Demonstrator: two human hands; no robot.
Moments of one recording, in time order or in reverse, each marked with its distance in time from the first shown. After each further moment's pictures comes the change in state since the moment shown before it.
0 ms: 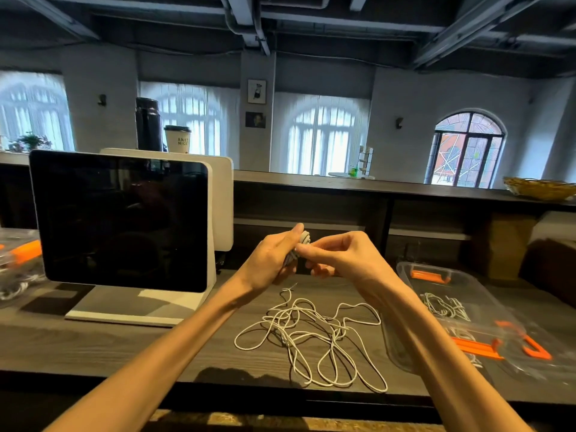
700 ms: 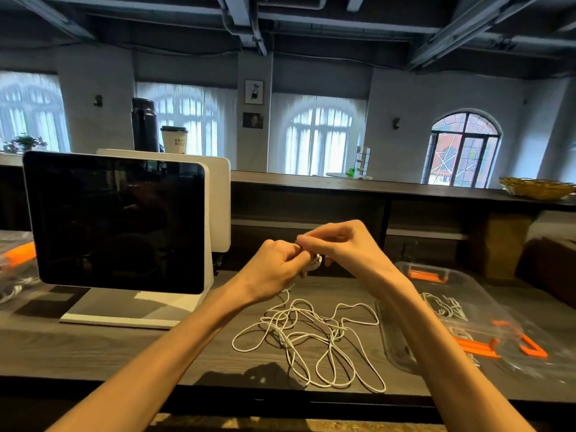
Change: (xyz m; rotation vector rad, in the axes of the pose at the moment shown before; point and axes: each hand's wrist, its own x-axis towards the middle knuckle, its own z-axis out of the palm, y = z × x) left_hand 0.002 -0.008 0.002 0.348 -0.027 0.077; right_hand 0.018 0.006 -0.007 -0.272 0.042 -0.200
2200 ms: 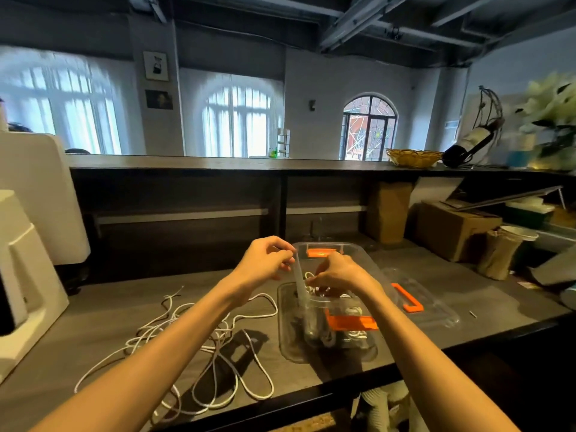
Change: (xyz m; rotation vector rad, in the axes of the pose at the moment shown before) left_hand 0.119 0.020 0.190 -0.404 -0.159 -0.270; right_hand -0.030 0.209 -0.167 -0.519 0.031 0.757
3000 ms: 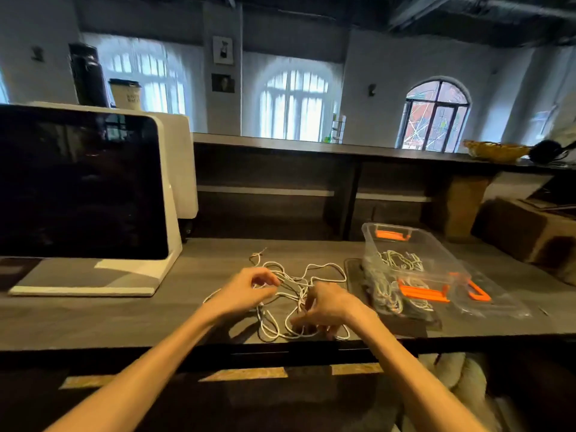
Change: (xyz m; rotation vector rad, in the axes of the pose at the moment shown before) left_hand -0.142 -0.095 -0.123 0.318 -0.006 -0.103; right_hand -0.130 -0.105 0.124 -0.170 -0.370 -0.166
